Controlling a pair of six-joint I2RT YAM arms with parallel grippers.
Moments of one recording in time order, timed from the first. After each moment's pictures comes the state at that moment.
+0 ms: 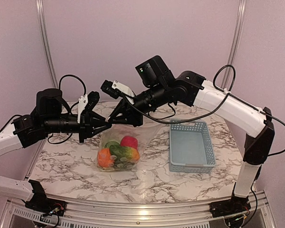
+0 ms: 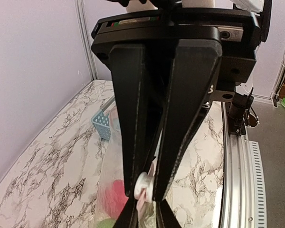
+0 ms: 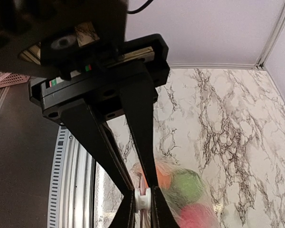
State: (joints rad) left arm -0.80 1.03 0.94 -0.20 0.43 0.18; right arm 1.04 1.87 2.03 -0.79 -0.49 -0.24
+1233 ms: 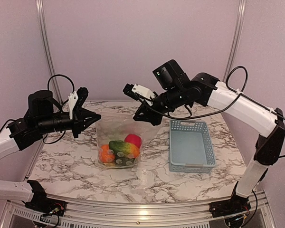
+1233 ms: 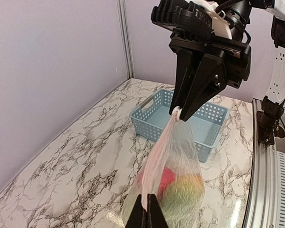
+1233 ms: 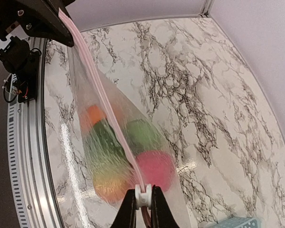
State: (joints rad) left arm -0.68 0.95 0.87 -0.16 0.34 0.17; right arm 0.94 1.74 1.85 -0.85 -0.24 -0.26
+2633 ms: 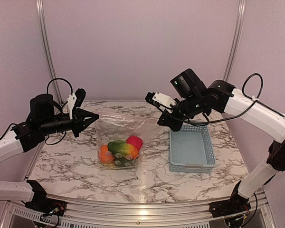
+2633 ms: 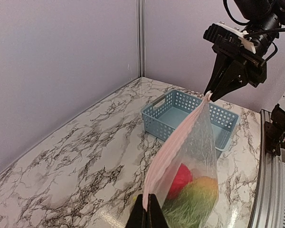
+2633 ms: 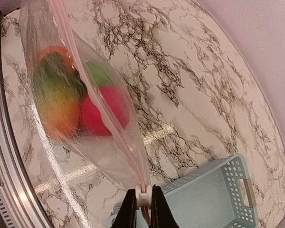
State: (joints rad) left arm -0.59 0.96 0.78 -0.04 0.38 0.09; right arm 0.87 1.54 1.59 -0.90 -0.03 -0.26
